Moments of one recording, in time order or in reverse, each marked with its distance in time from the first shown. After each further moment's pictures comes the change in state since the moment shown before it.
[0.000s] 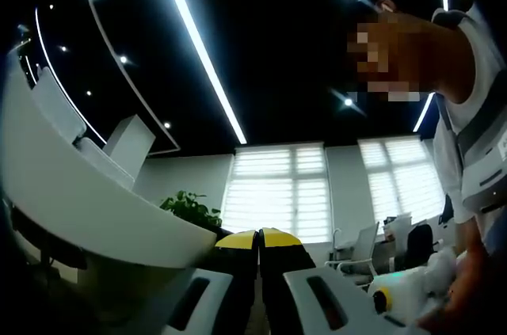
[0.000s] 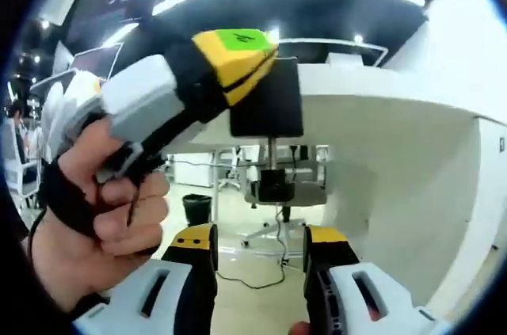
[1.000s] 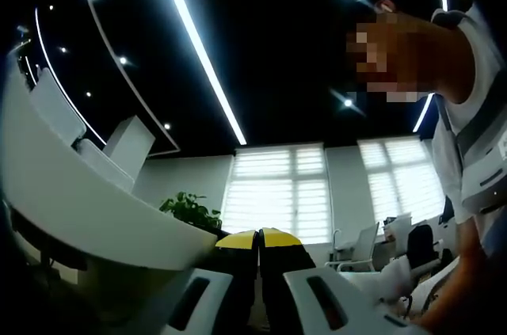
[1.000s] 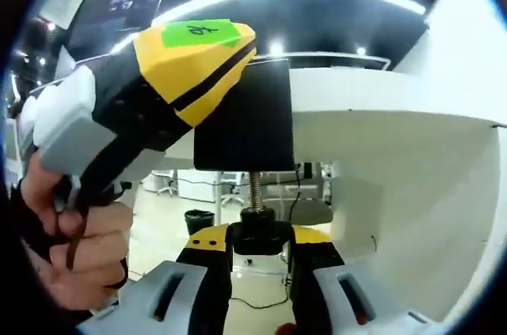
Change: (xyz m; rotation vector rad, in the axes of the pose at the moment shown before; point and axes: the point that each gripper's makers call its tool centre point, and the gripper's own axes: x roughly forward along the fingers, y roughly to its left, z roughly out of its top) left arm -0.001 0.001 0.002 0.003 -0.006 -0.001; right arm 0.020 -0.014 0.021 0.029 -0.104 0.114
